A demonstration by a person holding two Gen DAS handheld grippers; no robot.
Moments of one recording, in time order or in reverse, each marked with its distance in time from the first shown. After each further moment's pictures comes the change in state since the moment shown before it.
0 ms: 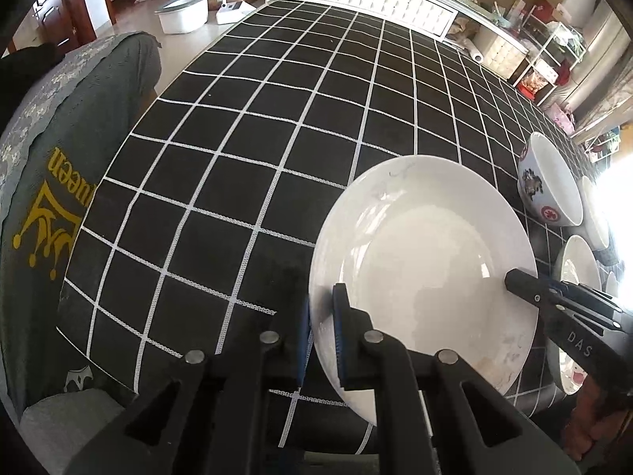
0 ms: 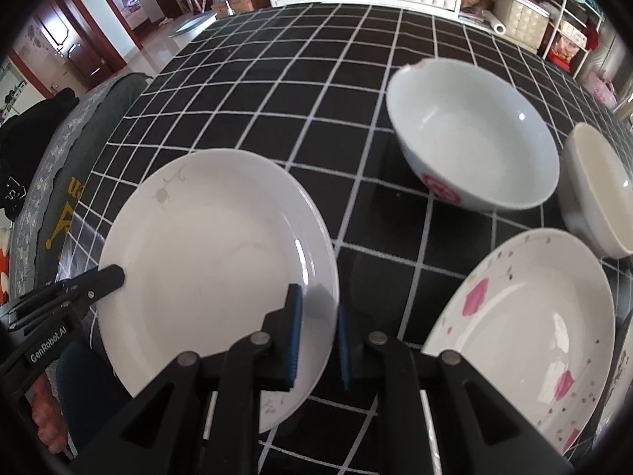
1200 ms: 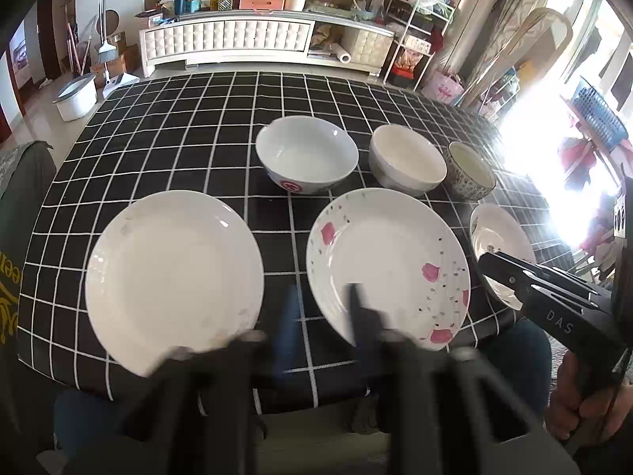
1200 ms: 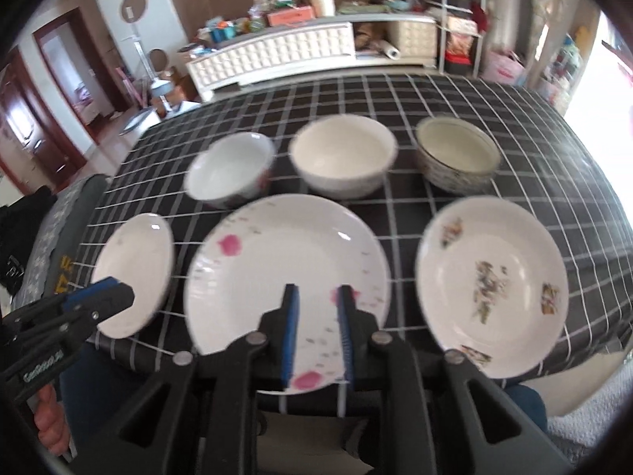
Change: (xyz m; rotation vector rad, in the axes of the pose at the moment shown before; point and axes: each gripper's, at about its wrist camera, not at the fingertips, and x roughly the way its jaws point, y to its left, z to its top) left arm -0.075 -0.178 -0.053 0.324 -0.118 -0.232; right arm -0.134 -0.140 -0.102 0.252 -0.258 -0.104
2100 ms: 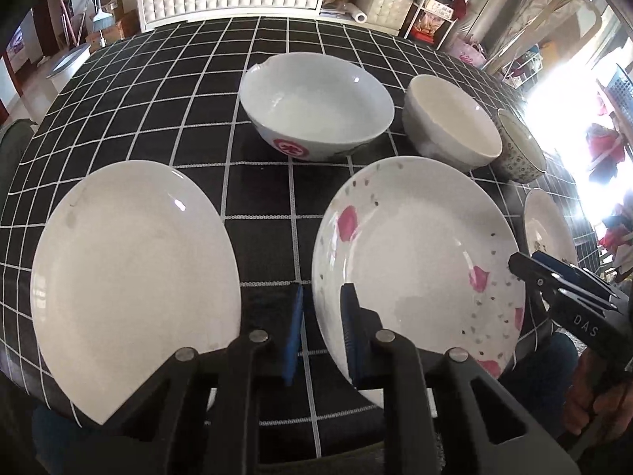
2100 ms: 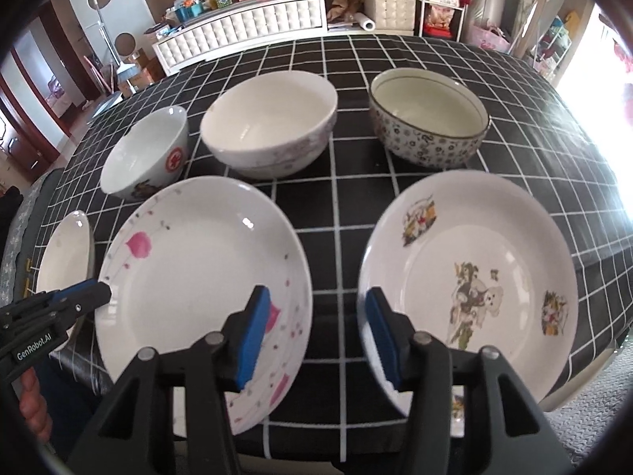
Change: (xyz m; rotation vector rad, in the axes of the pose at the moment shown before) left arm 0.094 0.002 0.015 -0.032 0.151 0.024; right arm 0.049 -0.047 0.006 0.017 0.076 -0.075
